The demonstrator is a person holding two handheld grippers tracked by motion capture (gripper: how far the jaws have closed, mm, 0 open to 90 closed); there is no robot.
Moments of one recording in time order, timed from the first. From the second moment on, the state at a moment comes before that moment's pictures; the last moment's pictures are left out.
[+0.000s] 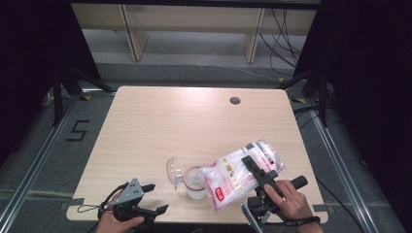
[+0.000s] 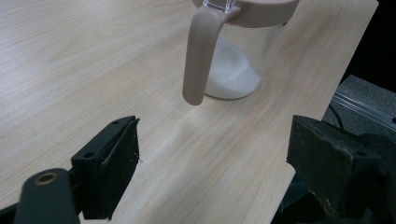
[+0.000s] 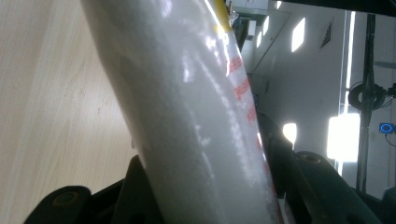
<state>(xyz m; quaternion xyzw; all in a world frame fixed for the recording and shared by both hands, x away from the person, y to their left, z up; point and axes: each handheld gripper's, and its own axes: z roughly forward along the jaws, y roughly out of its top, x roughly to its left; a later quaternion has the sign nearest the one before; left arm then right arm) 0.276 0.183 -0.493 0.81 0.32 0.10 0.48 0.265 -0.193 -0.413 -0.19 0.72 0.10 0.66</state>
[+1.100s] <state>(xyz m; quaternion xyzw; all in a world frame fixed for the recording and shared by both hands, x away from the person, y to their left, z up) 0.278 0.185 -0.493 0.82 0.31 0.11 0.47 0.265 -0.195 -0.412 -0.19 0.72 0.10 0.66</state>
